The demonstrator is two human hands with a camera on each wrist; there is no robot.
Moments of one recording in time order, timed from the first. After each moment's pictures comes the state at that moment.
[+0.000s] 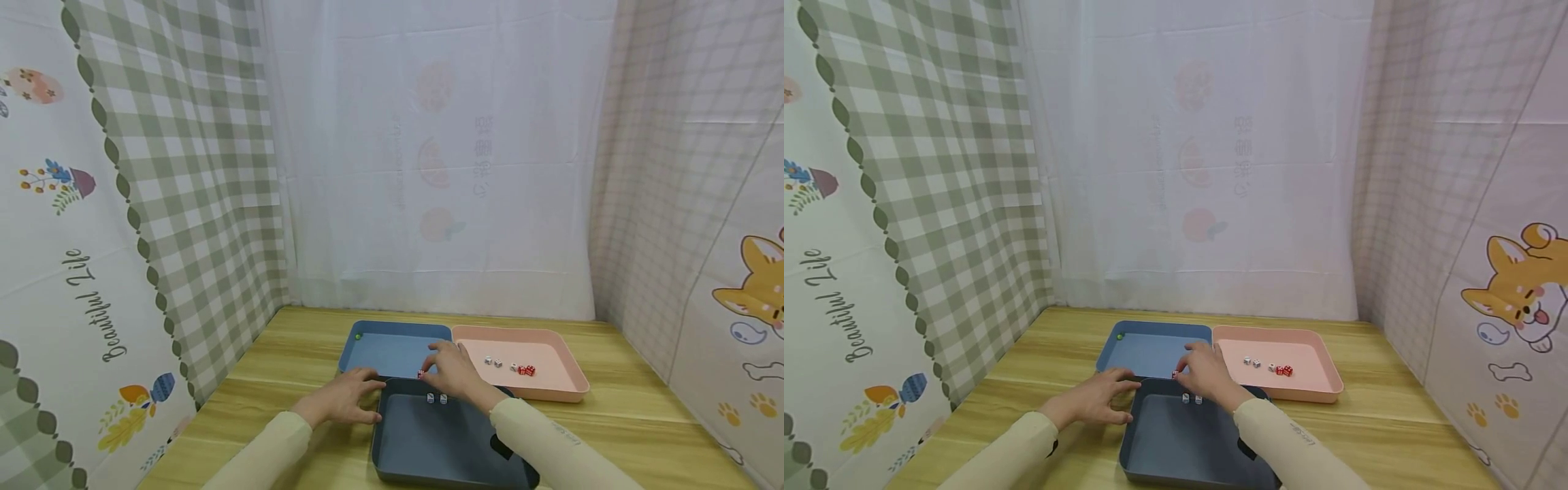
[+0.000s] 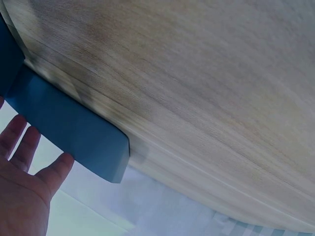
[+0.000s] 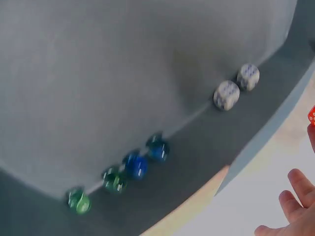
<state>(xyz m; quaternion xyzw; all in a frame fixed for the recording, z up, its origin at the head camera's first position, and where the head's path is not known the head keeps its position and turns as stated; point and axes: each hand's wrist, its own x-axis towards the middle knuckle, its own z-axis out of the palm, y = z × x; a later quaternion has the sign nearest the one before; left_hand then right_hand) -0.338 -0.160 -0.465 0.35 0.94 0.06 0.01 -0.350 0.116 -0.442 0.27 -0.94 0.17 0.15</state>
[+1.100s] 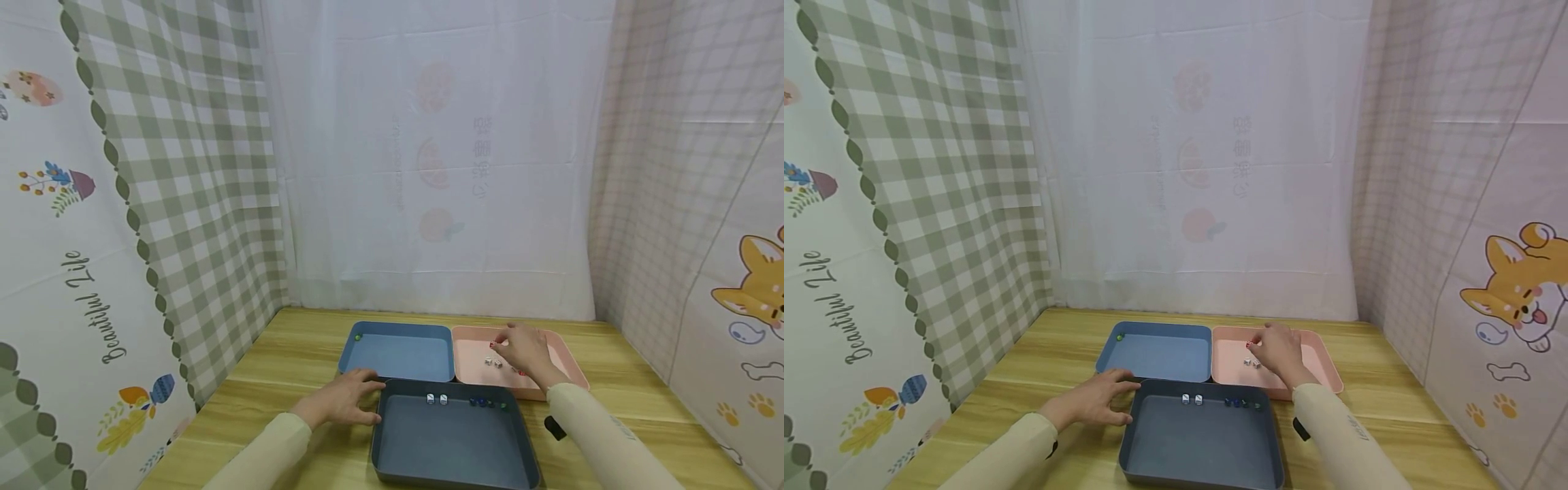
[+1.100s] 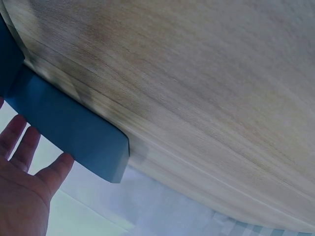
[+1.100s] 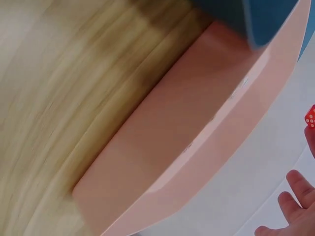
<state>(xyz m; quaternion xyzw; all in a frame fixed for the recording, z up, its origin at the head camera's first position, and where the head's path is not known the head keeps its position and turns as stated) -0.339 -0.162 -0.468 0.34 0.94 0.07 0.02 -0.383 0.244 -0.424 0.11 -0.97 0.15 0.15</state>
